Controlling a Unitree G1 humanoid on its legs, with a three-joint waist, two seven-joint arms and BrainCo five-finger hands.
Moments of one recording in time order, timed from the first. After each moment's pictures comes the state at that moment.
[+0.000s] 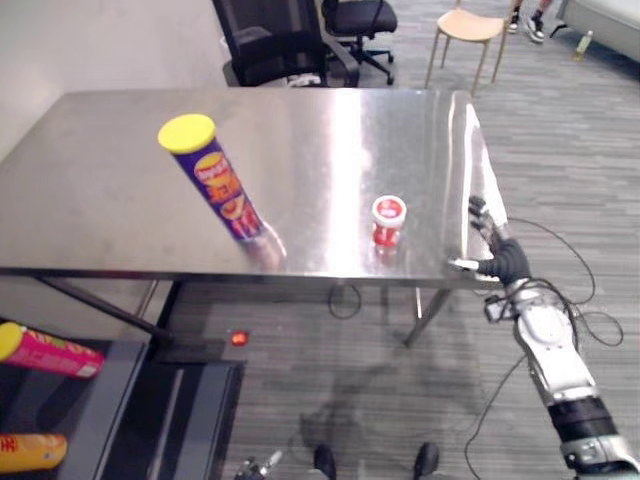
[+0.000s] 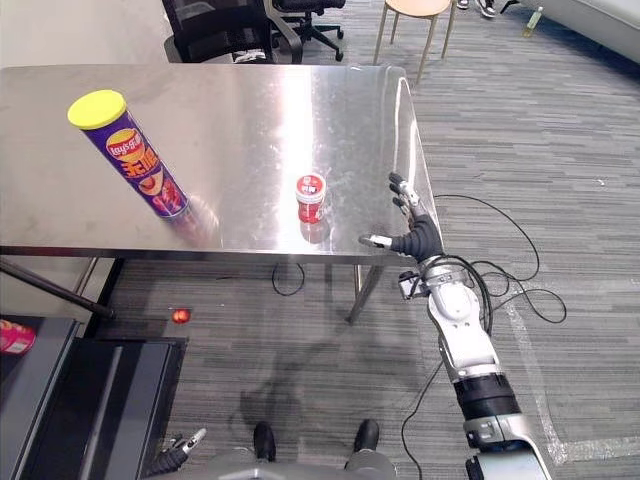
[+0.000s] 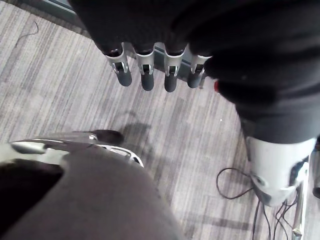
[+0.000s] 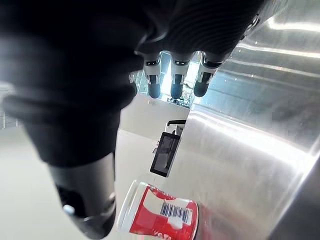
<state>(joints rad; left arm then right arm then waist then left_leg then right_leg) 0.20 0.12 0.10 1.08 -0.22 -0.20 -0.02 -0.27 -0.43 0.06 0.15 0.10 -0.26 0.04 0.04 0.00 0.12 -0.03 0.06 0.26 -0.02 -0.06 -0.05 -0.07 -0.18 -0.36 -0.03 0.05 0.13</state>
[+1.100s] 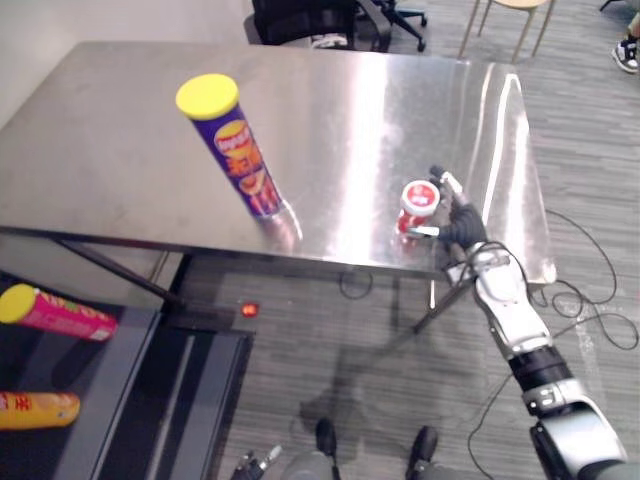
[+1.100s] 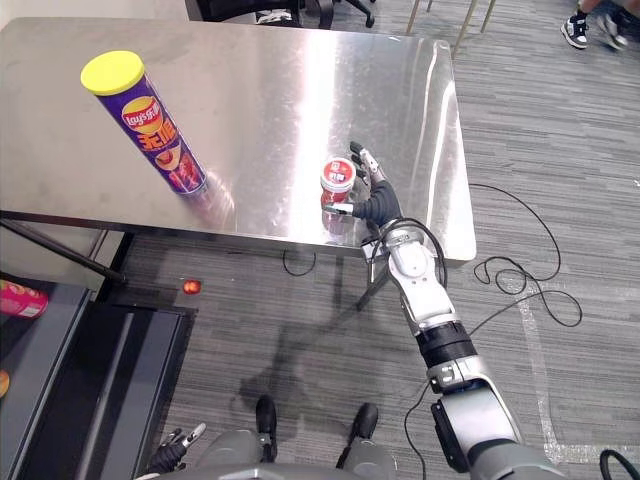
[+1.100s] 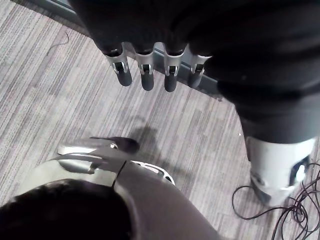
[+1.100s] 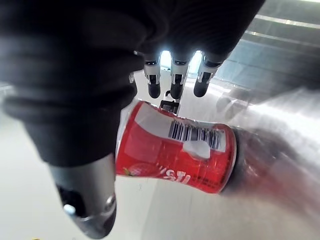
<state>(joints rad) 0.18 0.12 0.11 1.07 -0.19 -0.19 0.00 -0.54 -0.33 0.16 0.33 0.10 -0.22 0.00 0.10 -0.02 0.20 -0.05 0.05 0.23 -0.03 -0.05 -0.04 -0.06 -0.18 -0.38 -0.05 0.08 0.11</state>
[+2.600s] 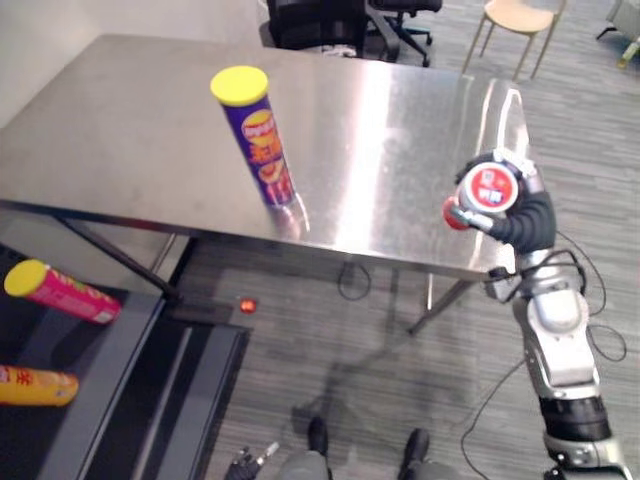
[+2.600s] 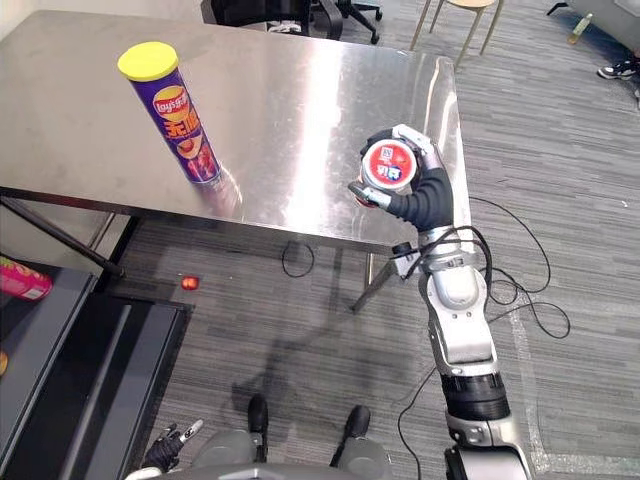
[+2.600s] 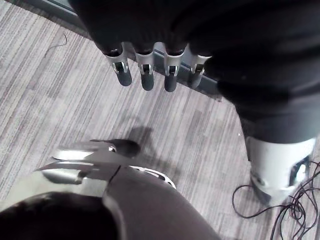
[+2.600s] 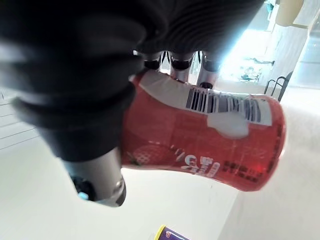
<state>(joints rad) 0.17 0.12 0.20 1.04 -0.09 -0.16 0.02 -0.25 -0.32 -0.04 -0.25 0.12 -0.23 0.05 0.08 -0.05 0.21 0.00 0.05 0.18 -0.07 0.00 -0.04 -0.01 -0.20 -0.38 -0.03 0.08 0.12</state>
